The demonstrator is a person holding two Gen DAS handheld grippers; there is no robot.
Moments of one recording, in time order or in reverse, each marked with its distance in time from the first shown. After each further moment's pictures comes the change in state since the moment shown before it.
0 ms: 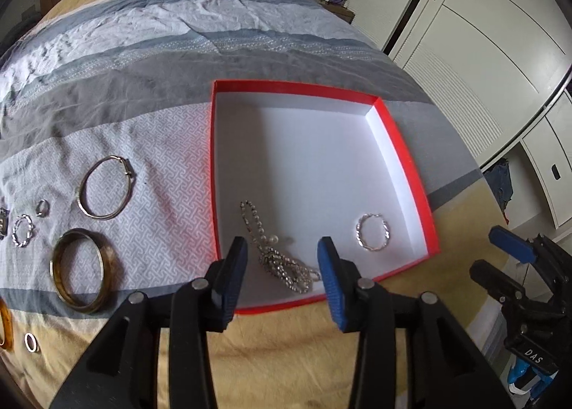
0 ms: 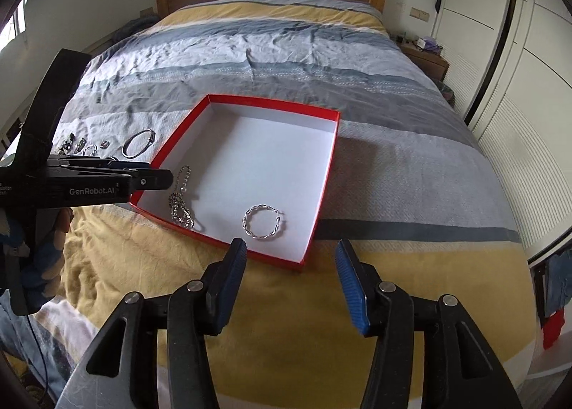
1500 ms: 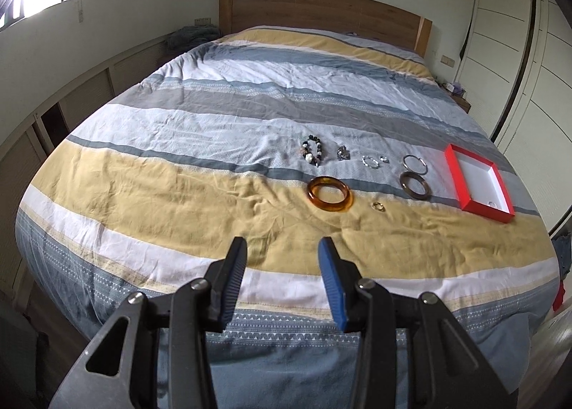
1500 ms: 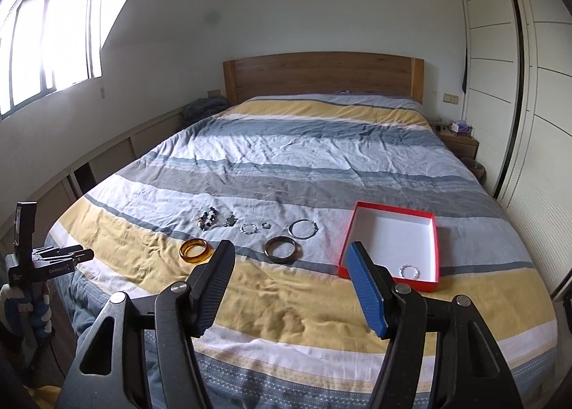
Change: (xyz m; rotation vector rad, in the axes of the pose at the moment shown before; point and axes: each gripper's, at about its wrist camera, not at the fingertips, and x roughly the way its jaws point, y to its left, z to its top) left arm -0.336 0.255 -0.258 -0.283 -0.279 0.415; right arm -0.208 0.213 -0.025 -0.037 -0.355 0.186
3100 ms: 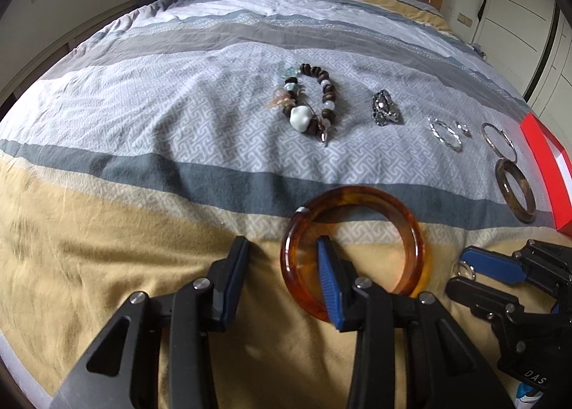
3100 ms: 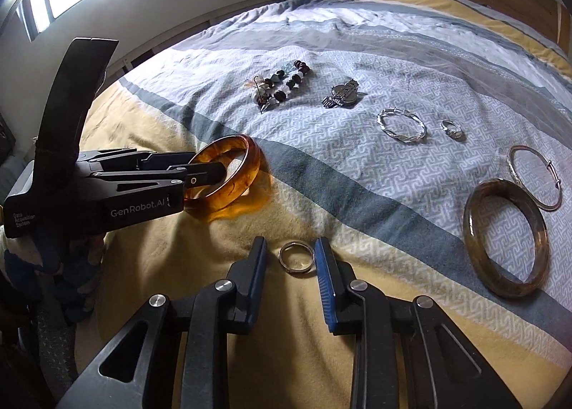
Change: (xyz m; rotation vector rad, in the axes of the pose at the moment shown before) left arm 0.283 -0.044 0.034 0.040 0.144 0.014; right arm 0.362 0.111 -0.086 -0.203 0.391 0.408
